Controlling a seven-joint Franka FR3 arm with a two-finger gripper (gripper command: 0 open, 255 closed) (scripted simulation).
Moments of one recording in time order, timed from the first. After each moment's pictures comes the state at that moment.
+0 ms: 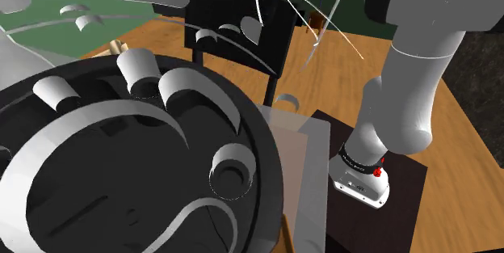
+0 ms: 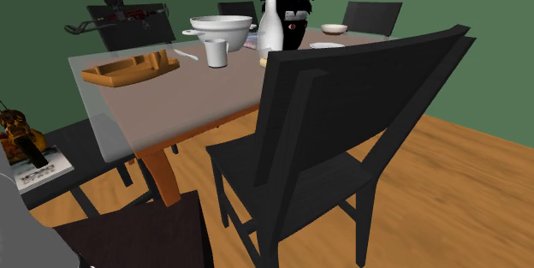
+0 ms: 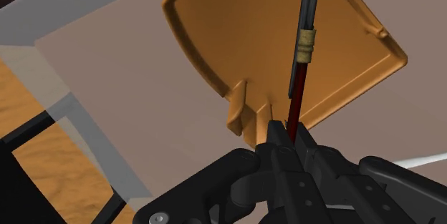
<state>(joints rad) 0.56 0.19 1.04 -1.33 -0.39 1.35 1.58</state>
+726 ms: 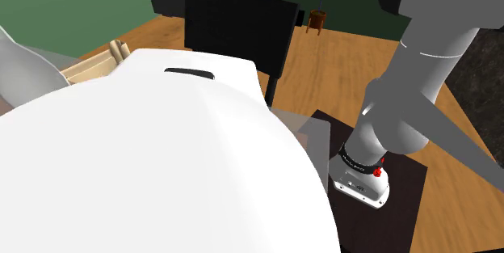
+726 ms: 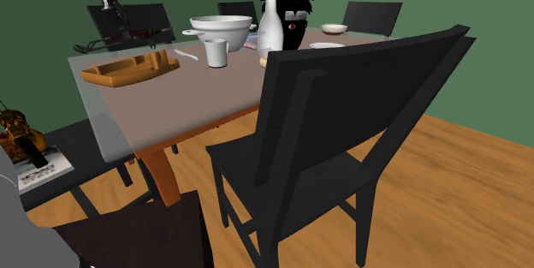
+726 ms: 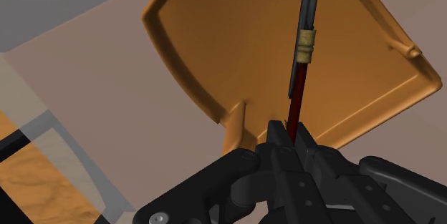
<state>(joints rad) 0.48 0.11 1.03 -1.55 -0.31 1.53 1.56</state>
